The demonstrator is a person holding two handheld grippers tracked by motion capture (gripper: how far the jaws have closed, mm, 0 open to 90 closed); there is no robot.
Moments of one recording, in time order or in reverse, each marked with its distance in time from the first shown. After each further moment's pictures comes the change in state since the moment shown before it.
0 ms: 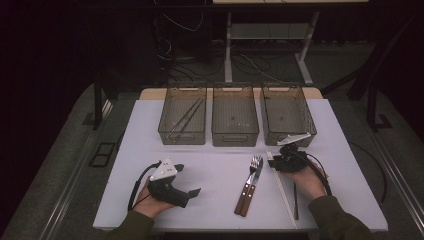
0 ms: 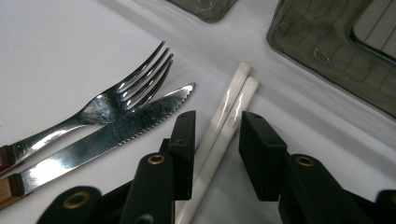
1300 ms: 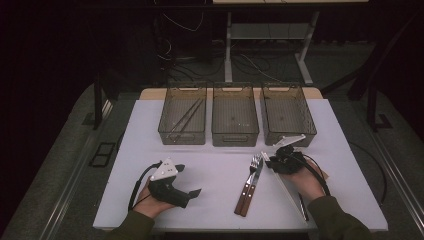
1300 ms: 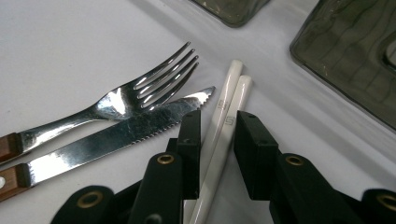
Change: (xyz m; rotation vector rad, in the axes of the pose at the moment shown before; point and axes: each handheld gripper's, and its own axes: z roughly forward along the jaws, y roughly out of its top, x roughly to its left) left arm -0.001 0.000 0.001 -0.001 -0.010 0.001; right arm 0.009 0.002 0.002 -0.005 0.008 -0.092
